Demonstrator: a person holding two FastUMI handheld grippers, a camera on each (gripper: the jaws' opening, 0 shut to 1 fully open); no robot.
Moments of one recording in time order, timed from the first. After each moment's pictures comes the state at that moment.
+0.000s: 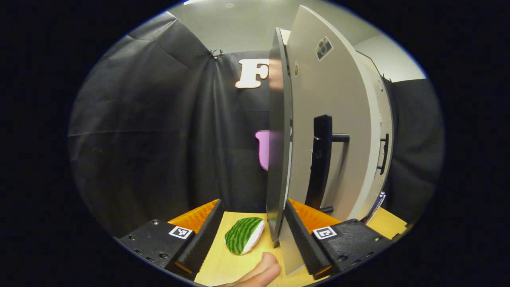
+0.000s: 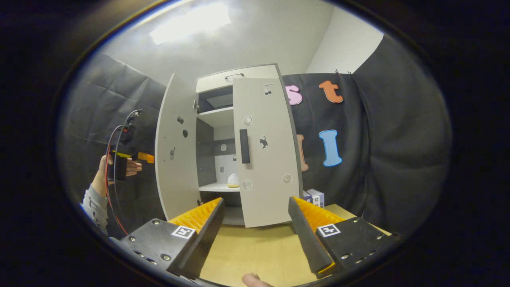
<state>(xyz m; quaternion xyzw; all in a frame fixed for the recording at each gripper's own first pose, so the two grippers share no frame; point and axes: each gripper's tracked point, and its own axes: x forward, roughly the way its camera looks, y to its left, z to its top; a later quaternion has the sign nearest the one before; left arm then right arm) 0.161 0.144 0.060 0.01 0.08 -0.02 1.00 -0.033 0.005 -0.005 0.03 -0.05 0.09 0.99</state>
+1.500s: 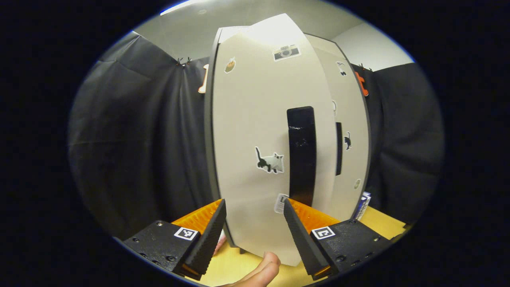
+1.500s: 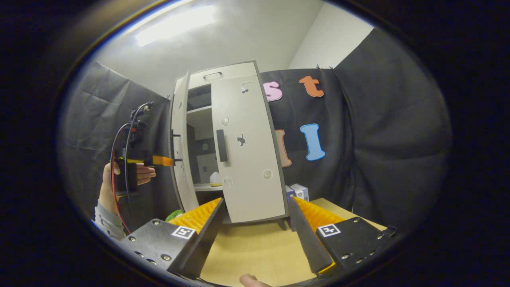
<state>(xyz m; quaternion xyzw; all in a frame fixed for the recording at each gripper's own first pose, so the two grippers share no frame) 0.171 -0.006 0.049 0.02 0.07 -0.10 0.99 -0.027 -0.028 -0.006 0.05 -0.03 0.03 1.00</state>
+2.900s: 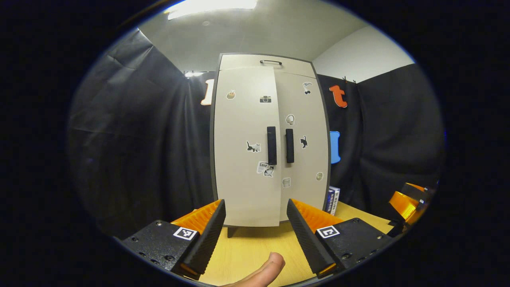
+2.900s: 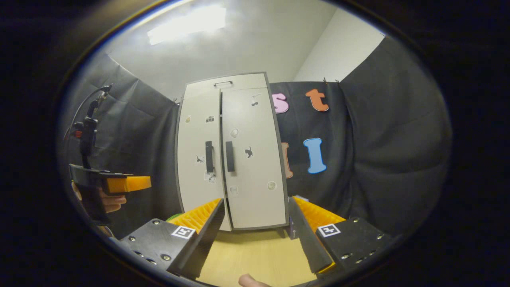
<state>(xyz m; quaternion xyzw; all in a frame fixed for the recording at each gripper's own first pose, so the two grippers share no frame) -0.055 0.015 0.043 0.02 0.01 -0.12 0.99 -0.047 -0.006 0.016 0.02 -0.07 0.03 1.00</state>
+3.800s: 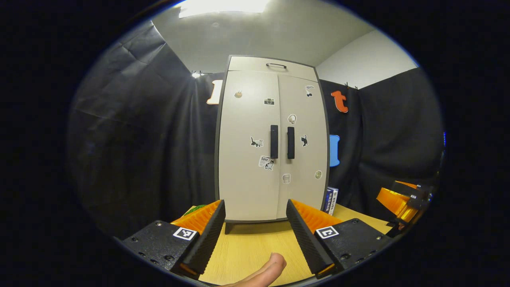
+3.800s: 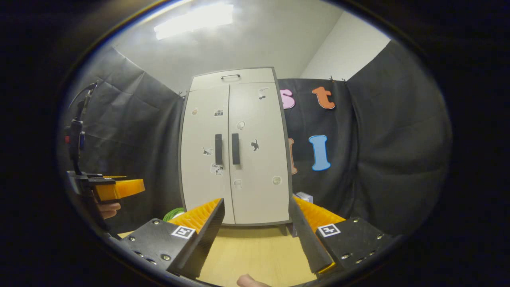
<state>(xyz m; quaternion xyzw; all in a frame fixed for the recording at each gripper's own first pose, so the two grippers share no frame) -0.096 0.035 0.021 0.00 -0.01 -0.09 1.00 -0.038 0.006 -0.007 0.01 -0.06 0.04 1.00</state>
